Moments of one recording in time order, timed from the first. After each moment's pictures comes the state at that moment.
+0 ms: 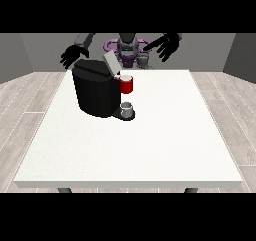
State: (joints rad) left arm -0.92 0.24 0.27 -0.66 -0.49 -0.23 -0.20; right arm -0.13 -0.05 -0.13 -1.29 -0.09 -0.16 -0.13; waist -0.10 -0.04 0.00
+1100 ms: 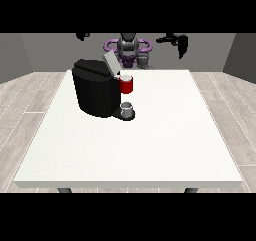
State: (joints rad) left arm -0.54 0.05 0.36 -0.81 -0.20 -0.31 -0.22; right arm -0.20 -0.18 -0.06 -1.46 -0.08 -0.01 0.05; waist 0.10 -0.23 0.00
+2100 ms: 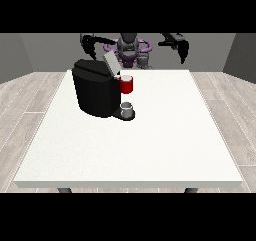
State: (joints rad) left arm -0.33 0.03 0.23 -1.22 -0.04 -0.28 -0.11; right arm -0.43 -0.17 -0.10 -1.27 -0.07 0.05 0.00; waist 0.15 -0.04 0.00
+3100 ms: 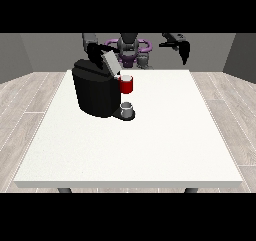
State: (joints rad) left arm -0.24 0.08 0.18 -1.40 0.02 -0.22 -0.07; right arm -0.60 -0.16 -0.09 -1.10 0.00 0.06 -0.06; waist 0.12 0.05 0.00
